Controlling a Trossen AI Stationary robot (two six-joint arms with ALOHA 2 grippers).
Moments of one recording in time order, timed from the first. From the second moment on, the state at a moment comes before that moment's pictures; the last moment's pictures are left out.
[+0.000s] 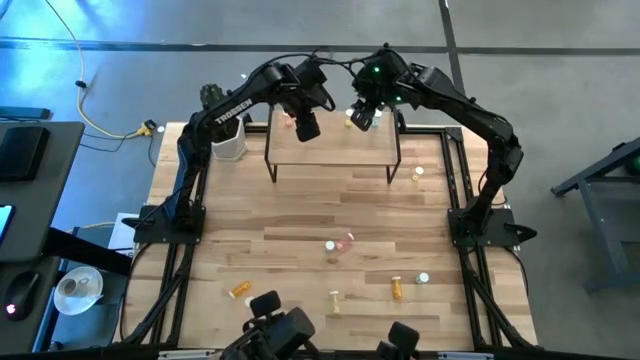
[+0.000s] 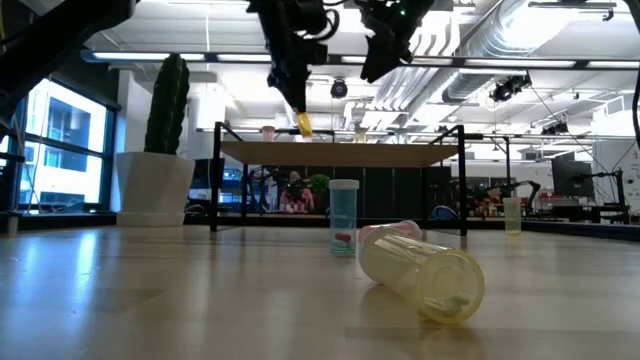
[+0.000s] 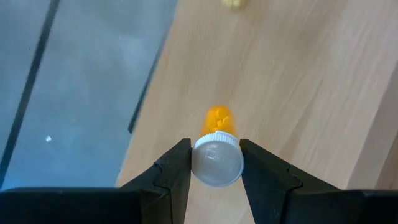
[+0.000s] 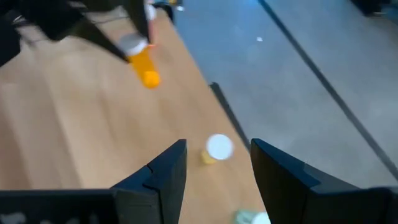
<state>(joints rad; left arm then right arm) 0.68 2.11 2.33 -1.37 -0.10 0.28 -0.59 1.74 1.95 -1.00 0.03 -0.18</state>
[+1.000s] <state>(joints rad) 0.50 2.01 2.35 -1.22 -0.05 0.45 -0.50 1.74 1.95 -1.03 -0.27 -0.62</state>
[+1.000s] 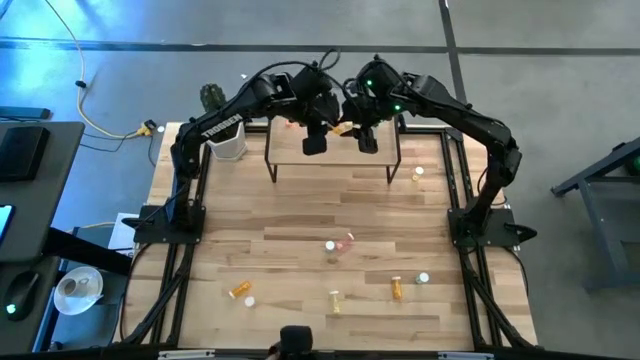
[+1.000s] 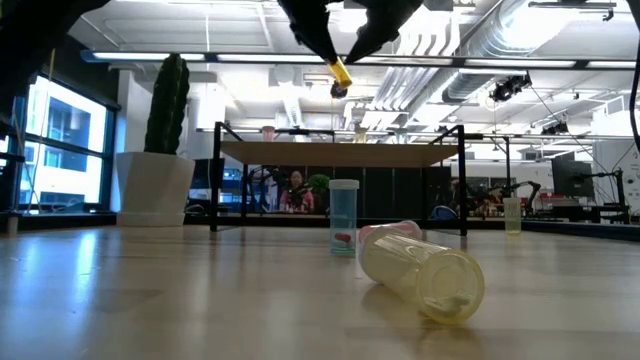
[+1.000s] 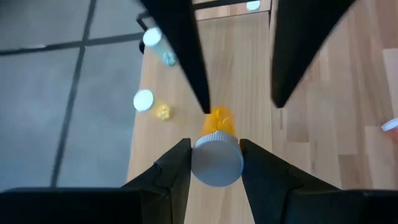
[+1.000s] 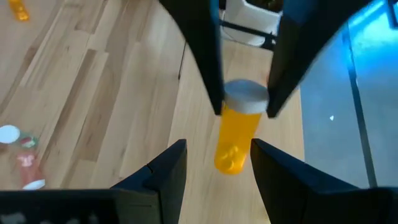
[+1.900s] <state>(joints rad) 0.46 1.99 2.34 -1.15 -0.09 0.47 -0.50 1.74 1.95 -1.08 -0.27 -0.62</state>
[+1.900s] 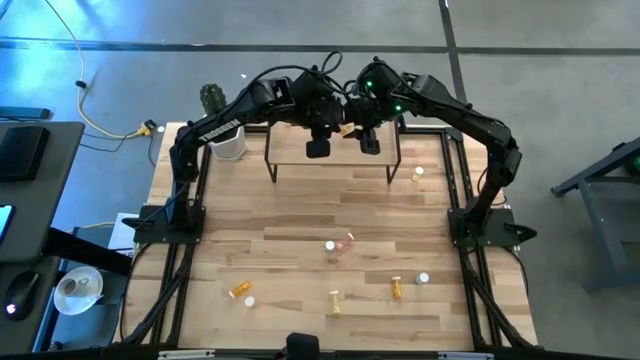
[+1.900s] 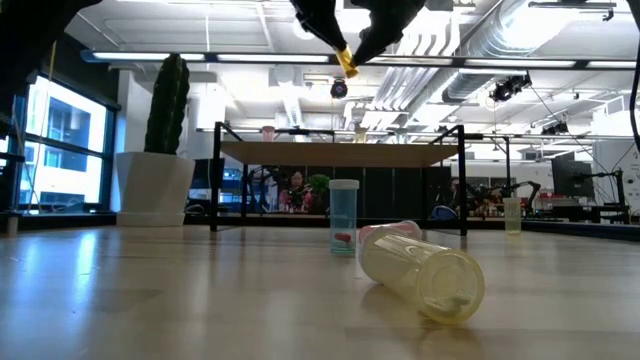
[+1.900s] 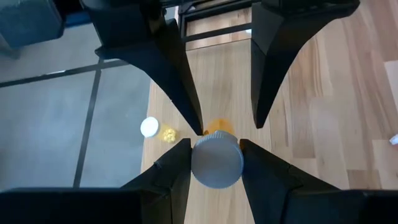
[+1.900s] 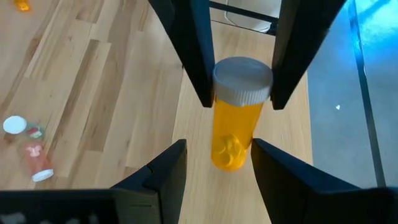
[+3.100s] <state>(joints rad) 0.53 1.98 2.34 -1.22 -0.16 0.45 -0.50 1.66 1.95 -1.09 -0.18 -0.58</state>
